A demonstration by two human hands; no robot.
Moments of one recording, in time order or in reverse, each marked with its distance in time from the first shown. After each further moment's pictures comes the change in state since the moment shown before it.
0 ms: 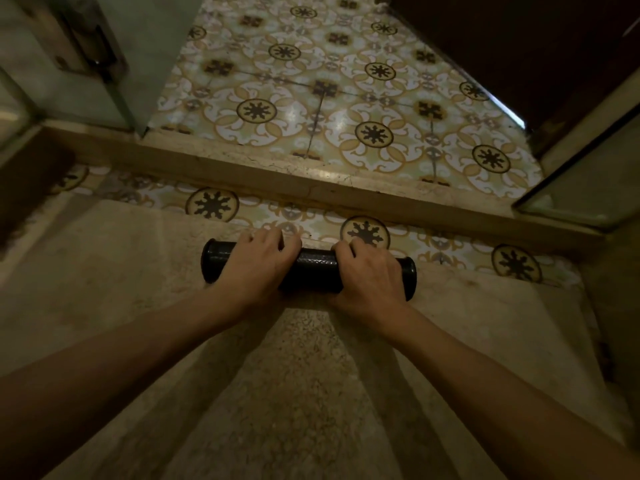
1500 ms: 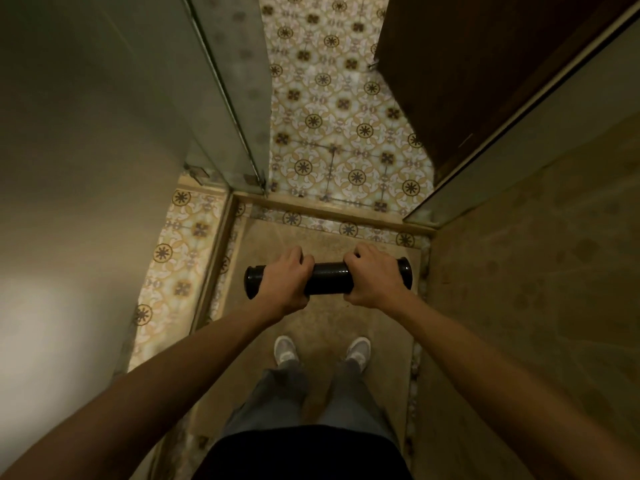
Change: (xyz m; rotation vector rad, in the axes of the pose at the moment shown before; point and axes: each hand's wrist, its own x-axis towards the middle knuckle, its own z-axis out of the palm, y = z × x) left_hand -0.283 -0.029 -0.743 -0.307 -0.272 -0.063; right_hand -0.090 -0.131 -0.799 0.111 -0.541 -0.045
